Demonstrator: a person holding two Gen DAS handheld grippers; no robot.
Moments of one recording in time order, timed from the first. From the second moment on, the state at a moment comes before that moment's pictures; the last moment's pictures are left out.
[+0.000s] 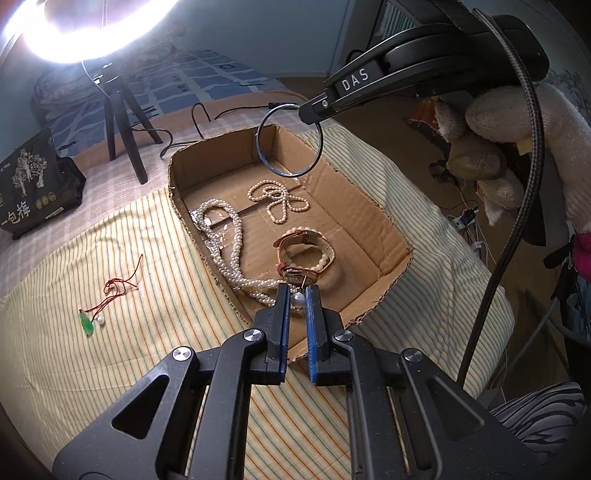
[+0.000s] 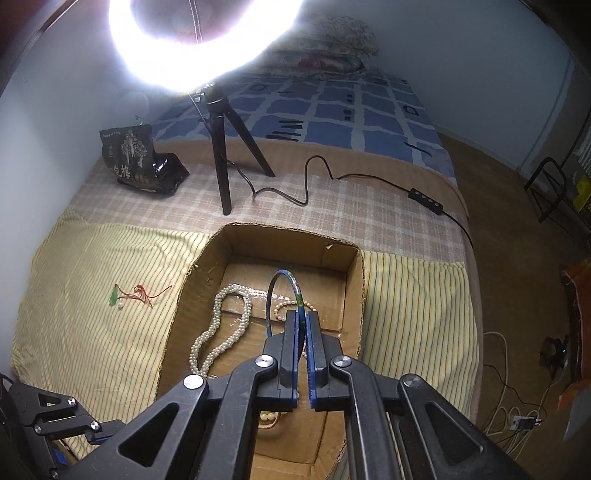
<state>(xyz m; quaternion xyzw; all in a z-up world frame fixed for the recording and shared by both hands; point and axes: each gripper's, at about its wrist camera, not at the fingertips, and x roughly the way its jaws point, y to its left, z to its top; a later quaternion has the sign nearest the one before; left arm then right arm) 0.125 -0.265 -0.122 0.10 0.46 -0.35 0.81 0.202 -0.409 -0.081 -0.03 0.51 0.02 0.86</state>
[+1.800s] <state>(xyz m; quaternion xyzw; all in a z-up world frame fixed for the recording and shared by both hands) 0.133 -0.221 -0.109 0.09 0.44 -0.31 0.84 0.198 -0.372 -0.071 -0.04 0.48 -0.02 0.87</state>
